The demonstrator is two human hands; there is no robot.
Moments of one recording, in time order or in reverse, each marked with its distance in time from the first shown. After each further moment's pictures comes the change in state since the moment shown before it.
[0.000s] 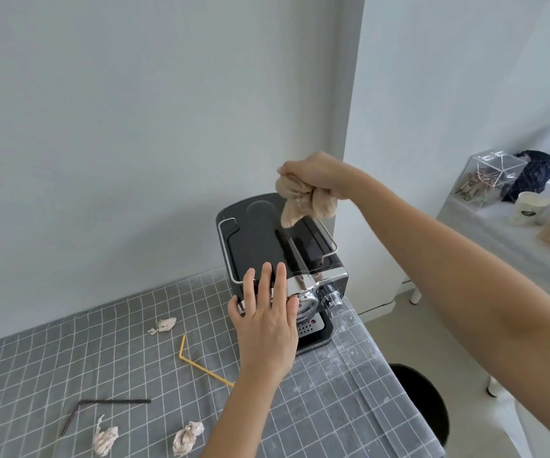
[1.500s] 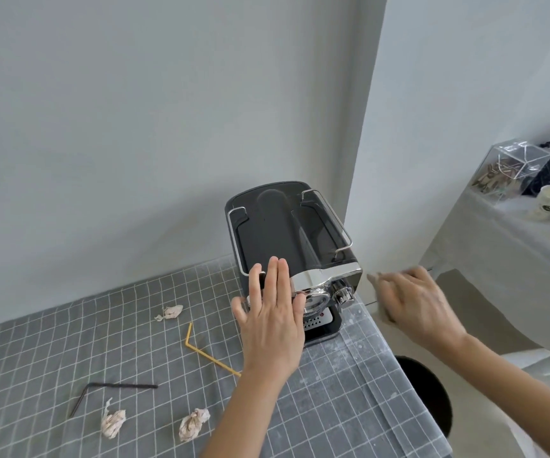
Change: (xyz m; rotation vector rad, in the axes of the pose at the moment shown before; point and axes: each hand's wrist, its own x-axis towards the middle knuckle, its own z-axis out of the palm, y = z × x) left_hand -0.004 -0.003 0.002 -0.002 0.000 -0.053; right_hand -0.145 0.191 0.052 -0.618 0.454 -0.399
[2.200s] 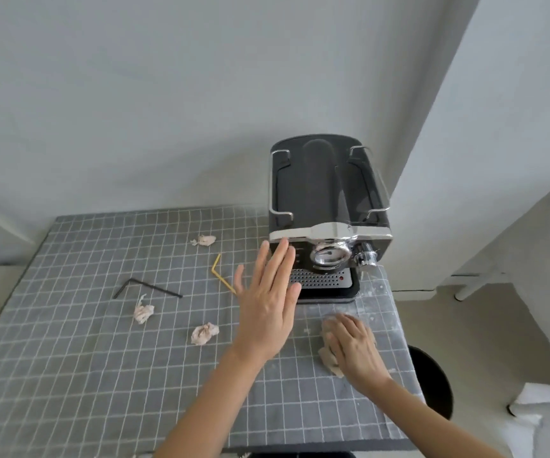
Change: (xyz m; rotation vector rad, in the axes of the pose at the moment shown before) left_hand -0.071 -0.023 0.014 -0.161 0.135 -0.017; right_hand -0.109 -0.022 0.137 0.159 -0.551 -0.026
